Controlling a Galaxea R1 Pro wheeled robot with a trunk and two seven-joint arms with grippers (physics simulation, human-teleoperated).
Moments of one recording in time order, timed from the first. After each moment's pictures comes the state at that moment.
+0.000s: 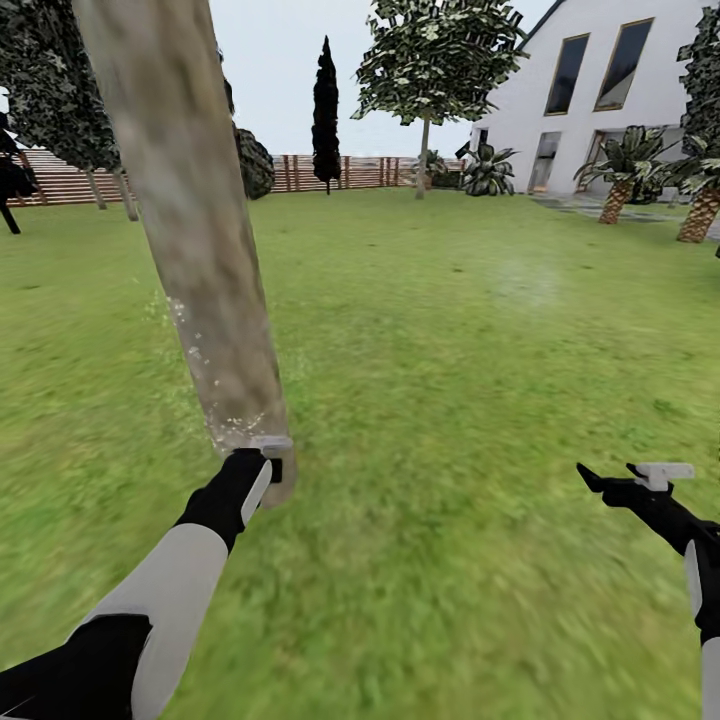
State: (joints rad) left arm -0.92 -0.12 0.05 -0.63 -0.03 0.65 0.28; right arm -0.62 -0.27 -0.70 -0.93 0.24 0.05 0.70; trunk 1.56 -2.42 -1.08
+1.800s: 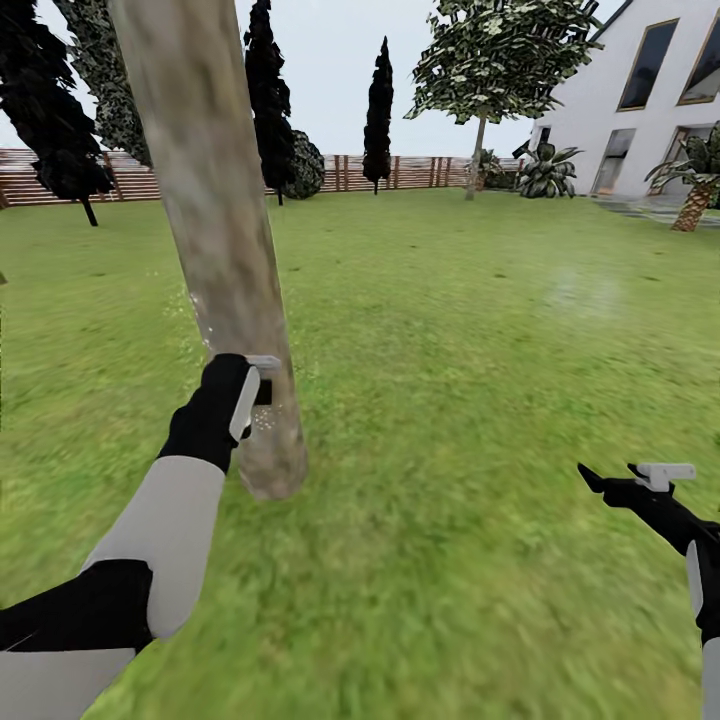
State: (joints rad) left arm -1.12 -0.14 0.08 -0.90 -0.02 1.00 0.34; right arm -0.62 -0.28 -0.70 -0.93 0.25 0.05 0.70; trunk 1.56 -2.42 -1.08
